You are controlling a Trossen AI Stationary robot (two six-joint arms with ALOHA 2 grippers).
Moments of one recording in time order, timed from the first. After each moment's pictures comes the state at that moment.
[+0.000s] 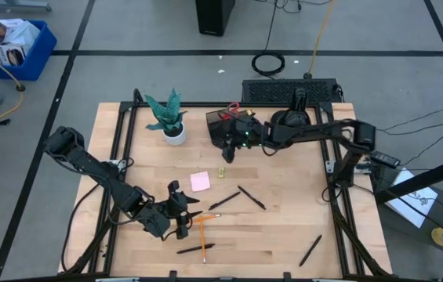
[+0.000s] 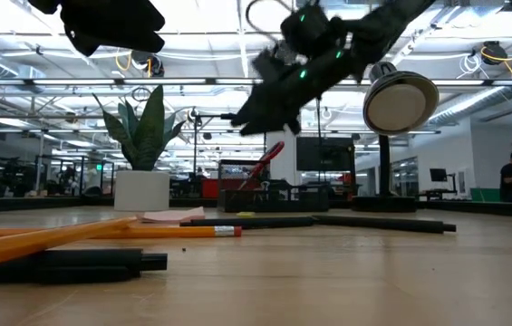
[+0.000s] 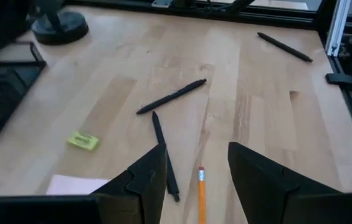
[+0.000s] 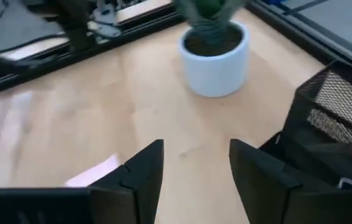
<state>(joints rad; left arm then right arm) -0.65 1.45 0.87 -0.11 -0.70 -0.56 -0.23 1.72 1.07 0.14 -0.05 0.23</state>
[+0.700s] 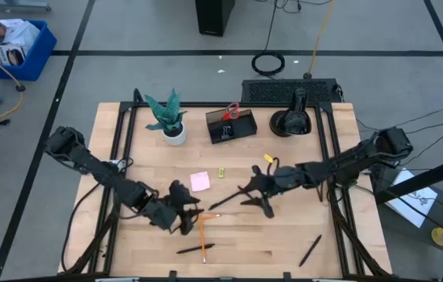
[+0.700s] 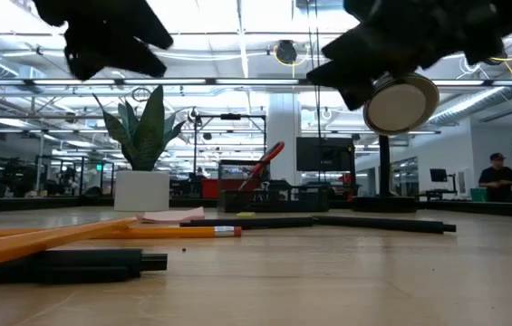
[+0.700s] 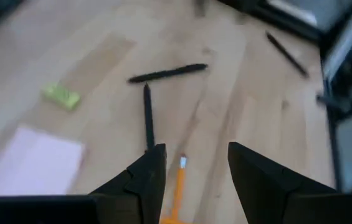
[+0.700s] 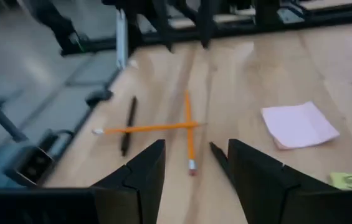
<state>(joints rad) -0.58 1.45 0.87 -0.15 -0.56 -0.85 0.24 1.40 0.57 0.51 -0.05 0.24</state>
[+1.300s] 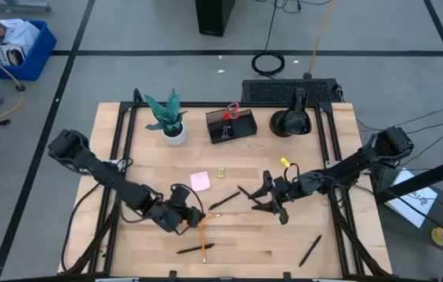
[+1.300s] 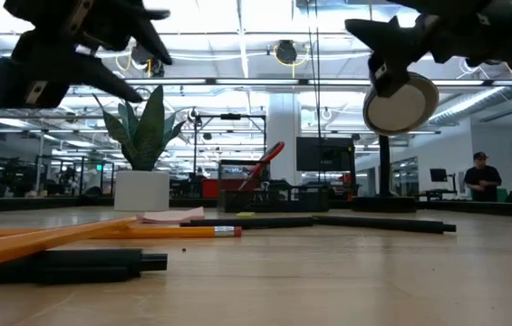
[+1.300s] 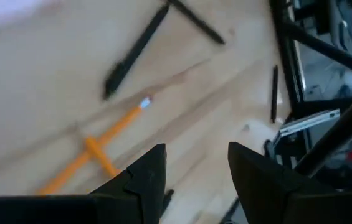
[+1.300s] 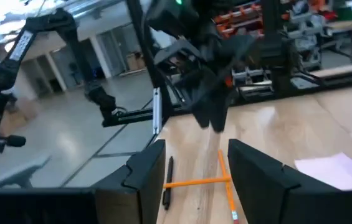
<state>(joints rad) -0.58 1.54 0.87 -0.12 -0.42 -1.65 0.38 1.40 0.34 1.06 0.08 0.29</state>
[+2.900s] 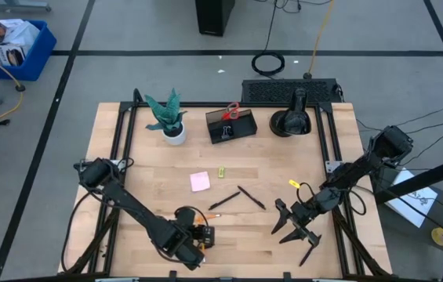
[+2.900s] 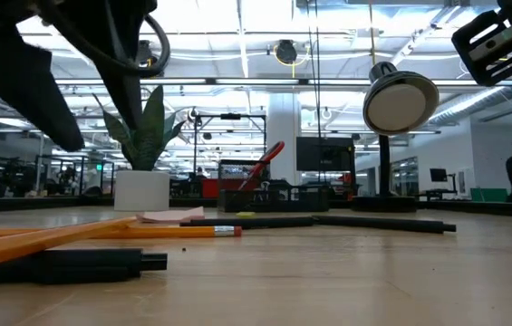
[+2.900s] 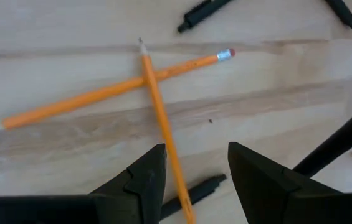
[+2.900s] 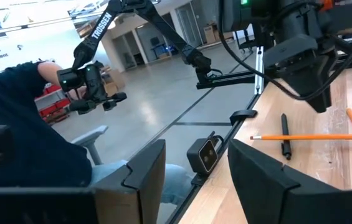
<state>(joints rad) -0.67 1.98 1.48 -0.85 -0.41 -2.12 0.69 1.40 0.25 1.16 0.03 0.37</state>
